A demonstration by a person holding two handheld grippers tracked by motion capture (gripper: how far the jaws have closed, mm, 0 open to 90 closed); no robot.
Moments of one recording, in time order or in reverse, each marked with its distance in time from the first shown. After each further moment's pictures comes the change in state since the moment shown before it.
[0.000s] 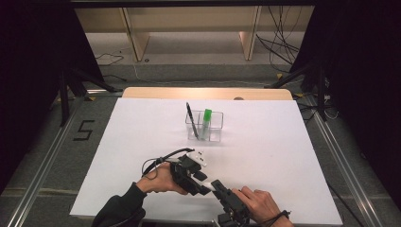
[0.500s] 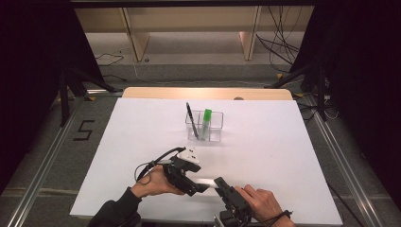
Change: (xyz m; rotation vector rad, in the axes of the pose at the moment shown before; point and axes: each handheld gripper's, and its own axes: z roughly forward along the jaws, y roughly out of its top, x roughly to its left) left arm -0.004 -0.011 -0.011 -0.107 0.106 -0.048; right arm -0.003 -0.005 0.001 0.027 -0.016 0.020
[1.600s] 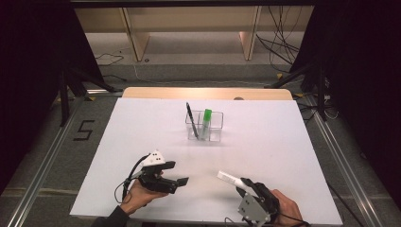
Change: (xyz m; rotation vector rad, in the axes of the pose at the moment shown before) left arm 0.021 -0.084 -0.018 -0.334 0.201 -0.267; right arm -0.030 -0.042 -0.033 0.175 0.190 0.563
